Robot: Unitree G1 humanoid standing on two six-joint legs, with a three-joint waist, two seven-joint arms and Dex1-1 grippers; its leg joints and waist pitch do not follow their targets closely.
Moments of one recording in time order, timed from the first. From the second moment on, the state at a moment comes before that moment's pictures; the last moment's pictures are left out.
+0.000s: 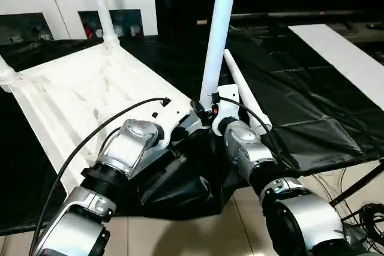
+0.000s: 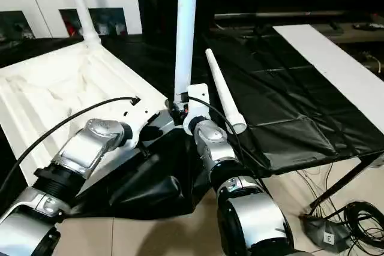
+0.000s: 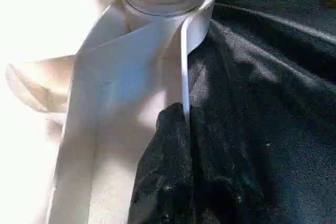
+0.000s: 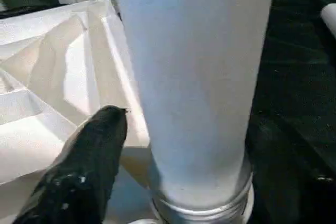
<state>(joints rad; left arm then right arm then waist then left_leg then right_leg) -0.65 0.25 -0.30 0.45 0.07 0.60 -0.65 -0.82 0.08 -0.06 1.16 0.09 -0.17 0.27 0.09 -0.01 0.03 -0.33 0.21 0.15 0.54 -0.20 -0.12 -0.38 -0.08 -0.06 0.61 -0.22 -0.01</state>
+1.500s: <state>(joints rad) -0.42 0.61 -0.31 0.18 -0.04 0.33 -1.11 -0.63 -0.17 0.13 0.84 0.07 -0.17 1.08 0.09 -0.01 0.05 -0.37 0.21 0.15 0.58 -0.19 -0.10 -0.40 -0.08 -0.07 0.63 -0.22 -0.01</state>
